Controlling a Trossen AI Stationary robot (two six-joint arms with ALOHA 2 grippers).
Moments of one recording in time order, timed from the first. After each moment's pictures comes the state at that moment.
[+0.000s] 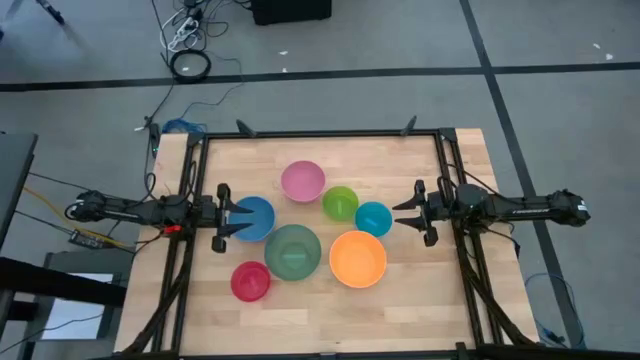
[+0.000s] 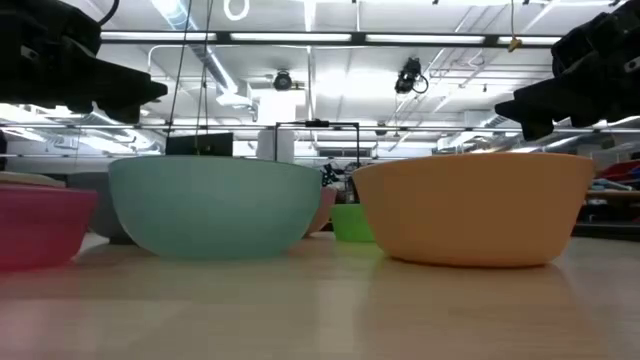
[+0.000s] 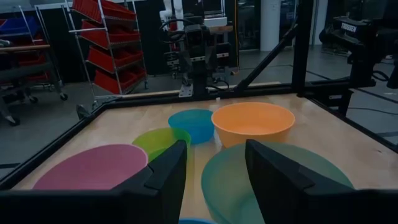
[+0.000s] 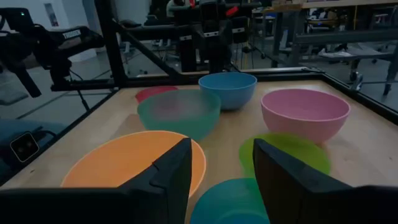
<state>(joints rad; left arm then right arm) -0.15 0.09 0.01 0.09 -0.16 0.07 -0.03 0.19 0.01 0.12 -0.08 0.05</state>
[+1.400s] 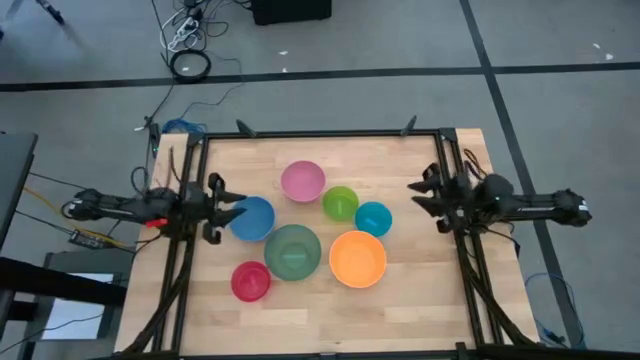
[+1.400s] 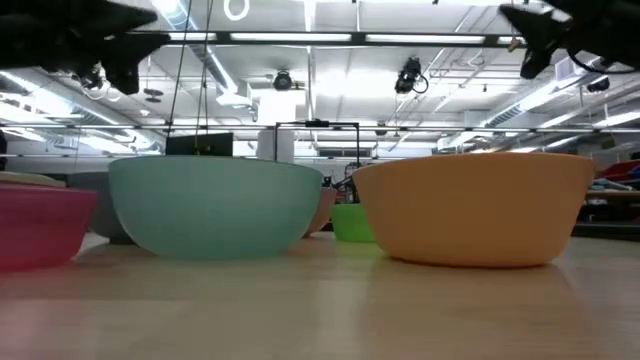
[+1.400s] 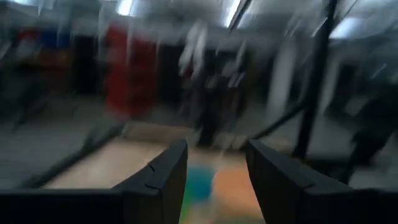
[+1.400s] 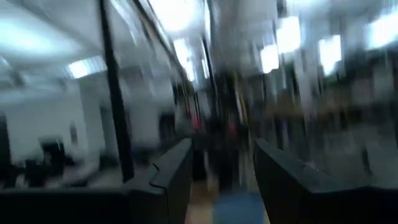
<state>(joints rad) -0.15 0.16 0.17 0.09 -0.27 -0.09 -0.03 0.23 0.15 0.37 -0.03 0.23</state>
